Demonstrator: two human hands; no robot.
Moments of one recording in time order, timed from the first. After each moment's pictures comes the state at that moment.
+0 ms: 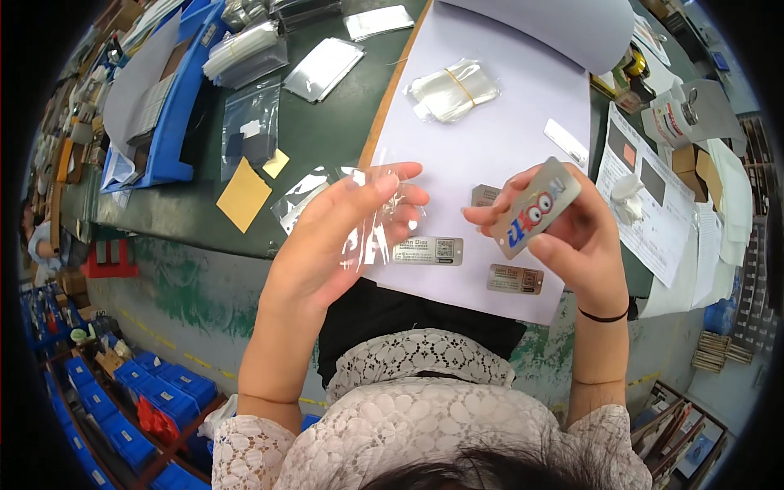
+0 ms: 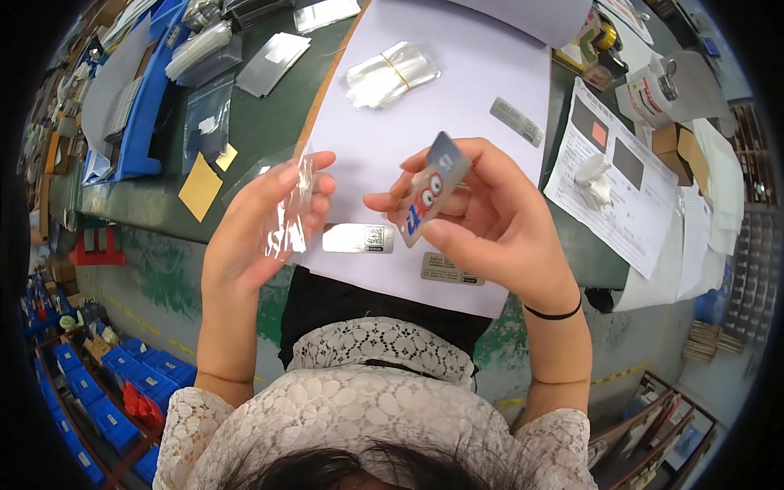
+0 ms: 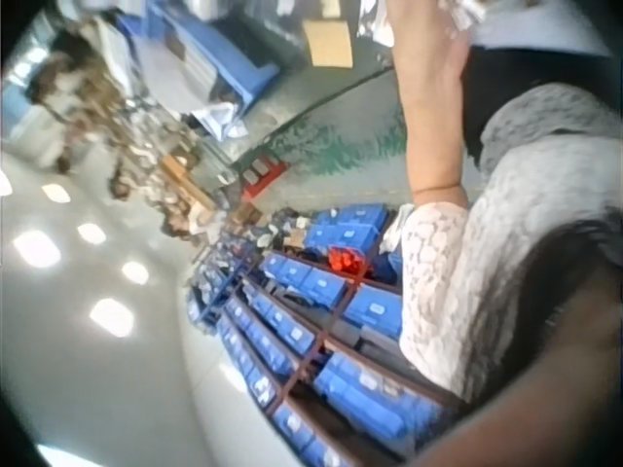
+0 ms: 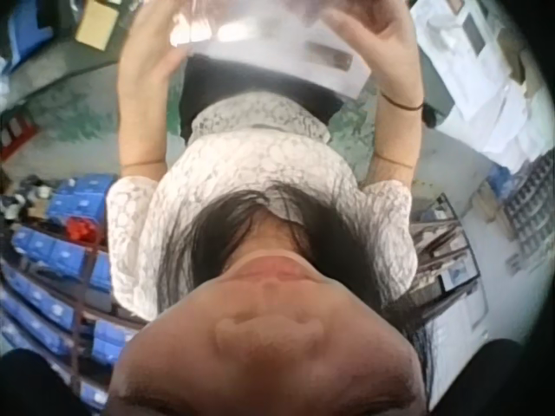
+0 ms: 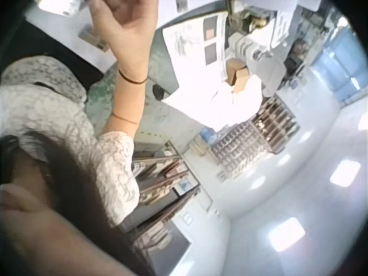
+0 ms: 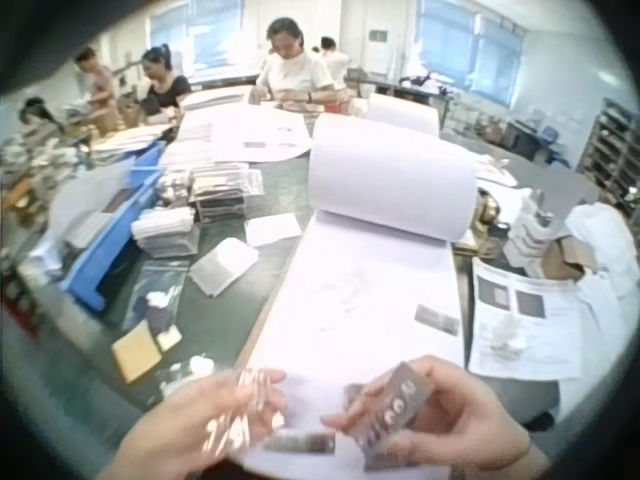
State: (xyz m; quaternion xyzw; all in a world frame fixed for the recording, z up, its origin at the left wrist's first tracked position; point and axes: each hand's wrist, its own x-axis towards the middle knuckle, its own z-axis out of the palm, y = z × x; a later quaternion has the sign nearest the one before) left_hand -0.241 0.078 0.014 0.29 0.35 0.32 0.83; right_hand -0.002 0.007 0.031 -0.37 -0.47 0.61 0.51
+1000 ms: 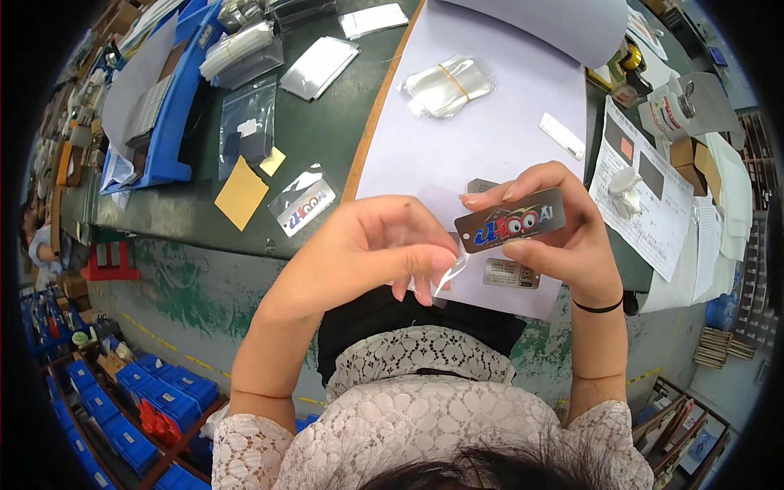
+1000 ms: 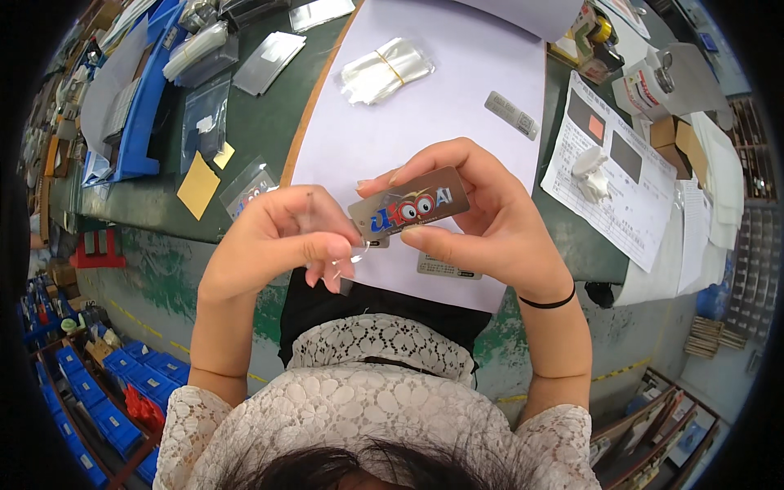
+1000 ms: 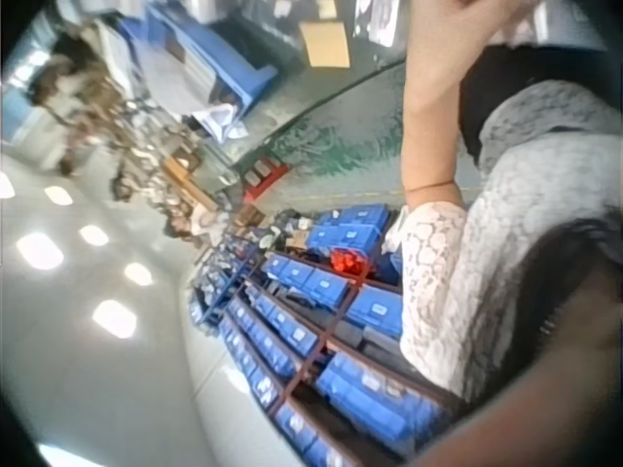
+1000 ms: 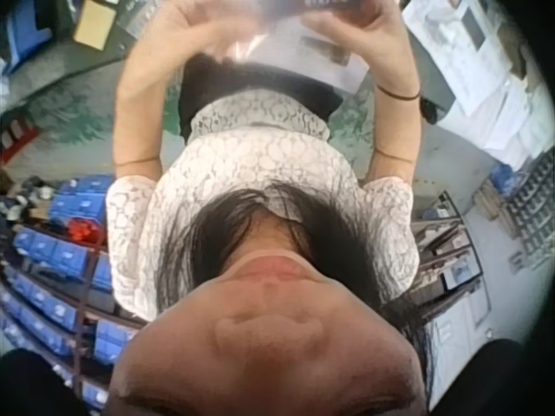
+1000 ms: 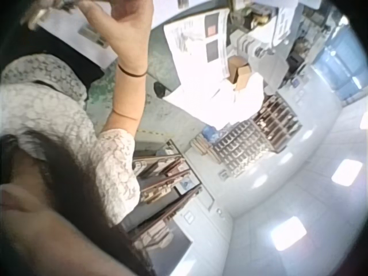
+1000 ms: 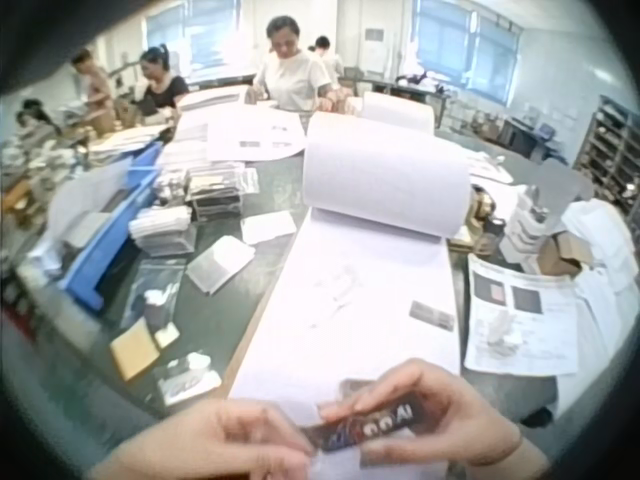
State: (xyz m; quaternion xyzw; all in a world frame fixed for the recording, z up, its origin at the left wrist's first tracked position) left_hand -0.234 0.072 0.040 0.47 0.32 0.15 0.81; right_hand -0.002 0.010 0.027 -0.35 -0.51 0.60 0.50
